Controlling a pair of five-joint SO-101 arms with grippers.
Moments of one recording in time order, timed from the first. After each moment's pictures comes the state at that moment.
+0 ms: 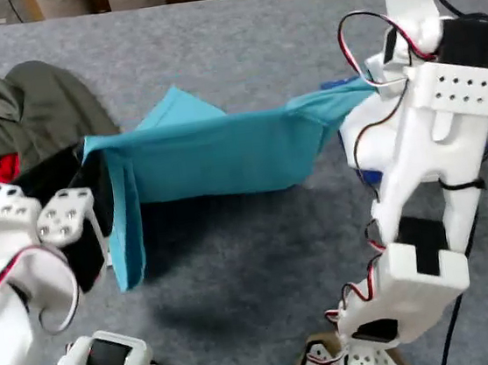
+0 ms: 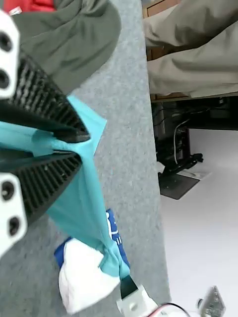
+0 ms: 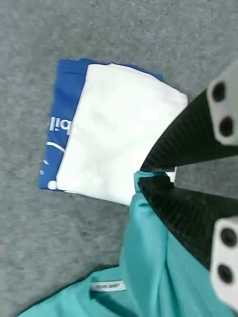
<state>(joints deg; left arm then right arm) 13.2 -45.9 -27.5 100.3 -4.4 12.0 11.2 -42.0 101.5 22.6</state>
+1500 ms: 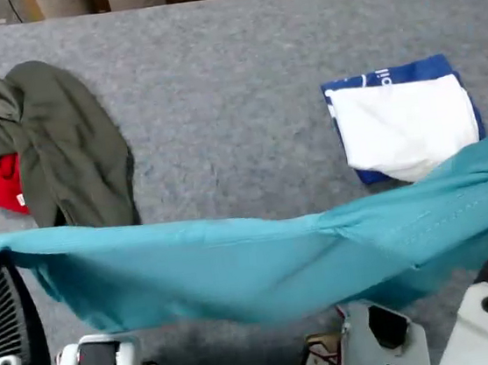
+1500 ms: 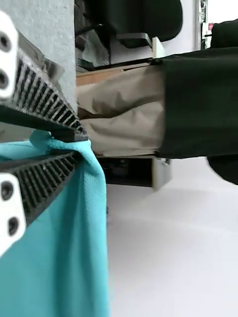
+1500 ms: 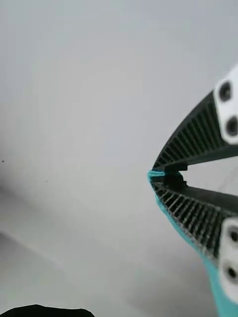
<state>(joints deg) -1.3 -64.5 -27.4 100.3 -10.2 24.8 -40.5 -68.0 83.6 16.6</state>
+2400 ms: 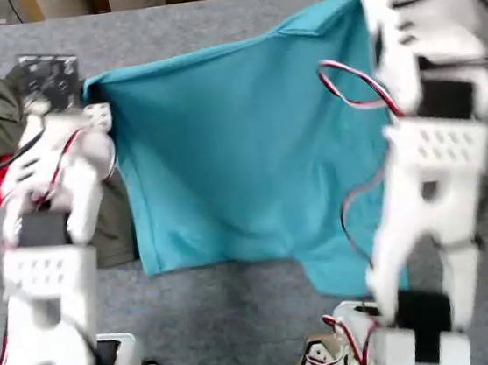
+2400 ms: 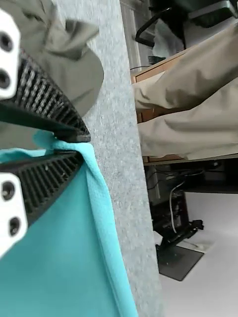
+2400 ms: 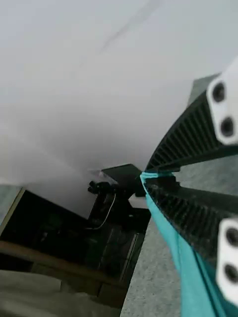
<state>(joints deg) -1.3 -40.1 35.6 28.8 -16.6 6.1 -10.5 -4.8 31.3 23.3</state>
